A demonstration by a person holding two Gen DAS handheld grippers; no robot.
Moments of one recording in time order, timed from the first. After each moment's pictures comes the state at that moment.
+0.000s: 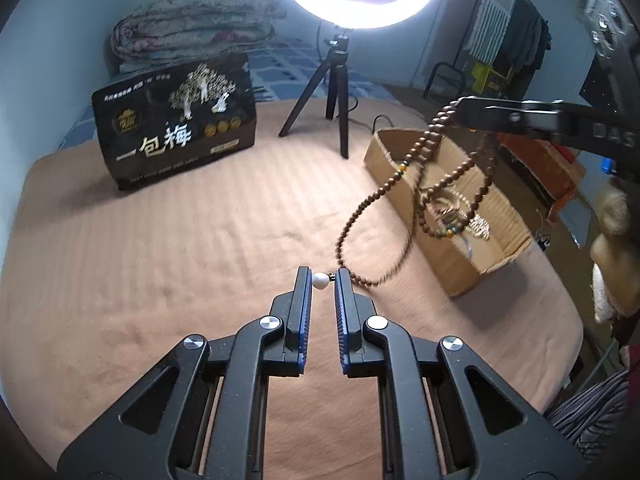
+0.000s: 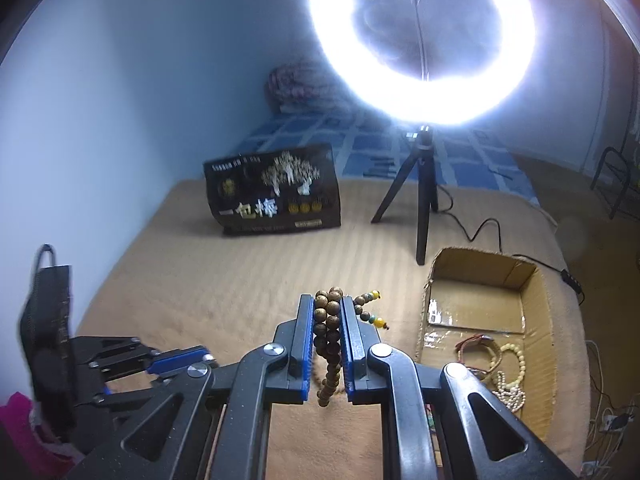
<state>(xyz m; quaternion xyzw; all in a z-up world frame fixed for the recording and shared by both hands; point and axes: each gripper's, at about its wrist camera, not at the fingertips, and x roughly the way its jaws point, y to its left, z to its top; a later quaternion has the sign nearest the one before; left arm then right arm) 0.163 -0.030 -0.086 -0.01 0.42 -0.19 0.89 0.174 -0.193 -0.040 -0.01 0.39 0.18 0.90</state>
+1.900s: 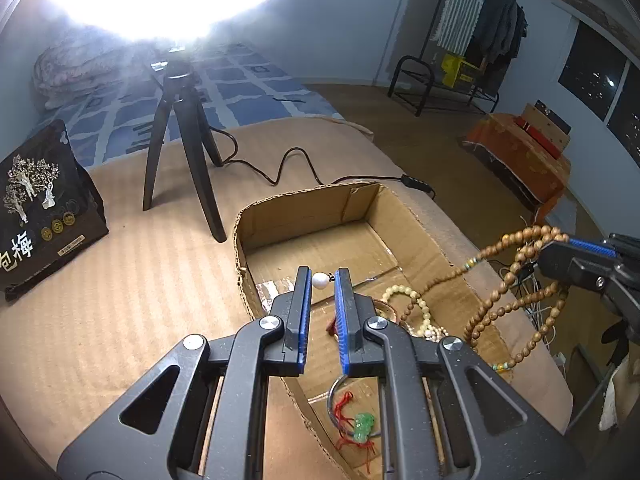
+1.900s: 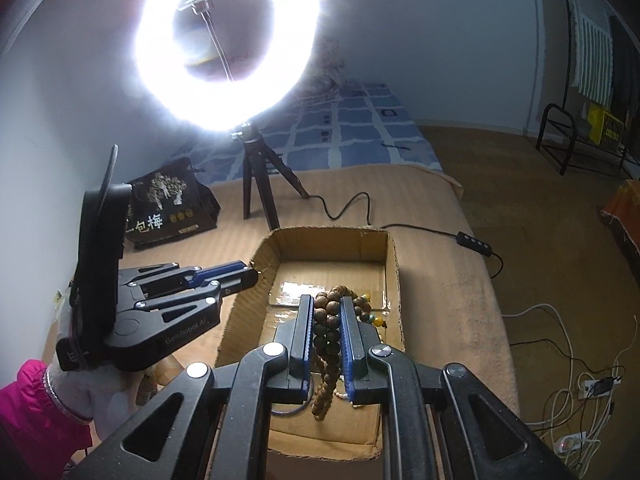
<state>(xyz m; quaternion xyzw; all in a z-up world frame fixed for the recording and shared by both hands) 0.287 -0.221 -0.103 0.01 0.42 -0.24 0.88 0.200 -0.370 -0.064 0.03 0.42 0.09 0.90</state>
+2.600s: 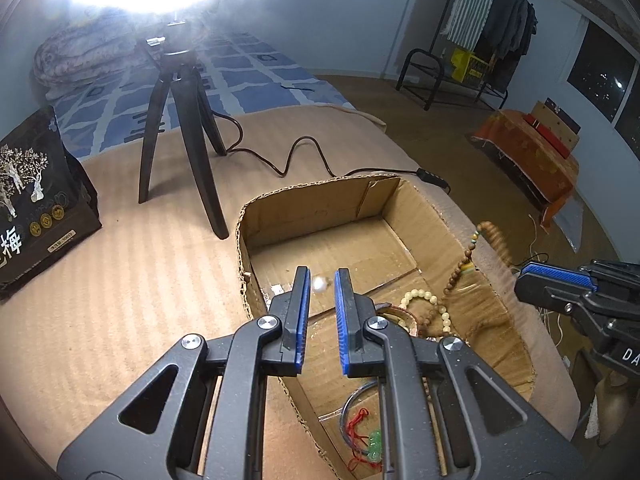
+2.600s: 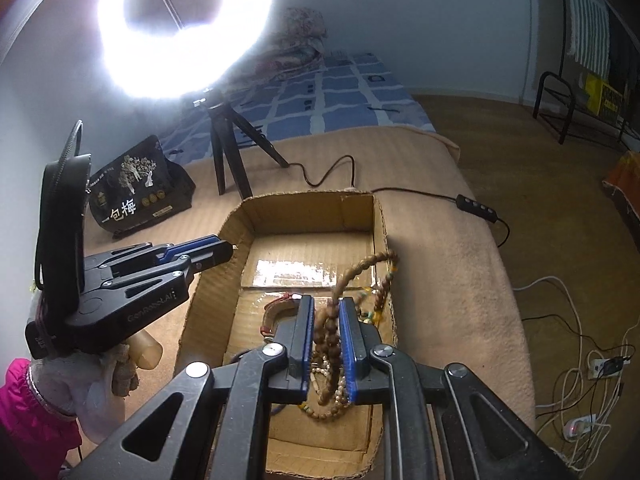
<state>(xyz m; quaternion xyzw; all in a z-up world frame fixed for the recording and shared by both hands) 0.305 -0.226 -0.122 0.01 0.43 -0.23 0.87 0.222 -0.386 -0.108 0.05 0.46 0.07 0.88</state>
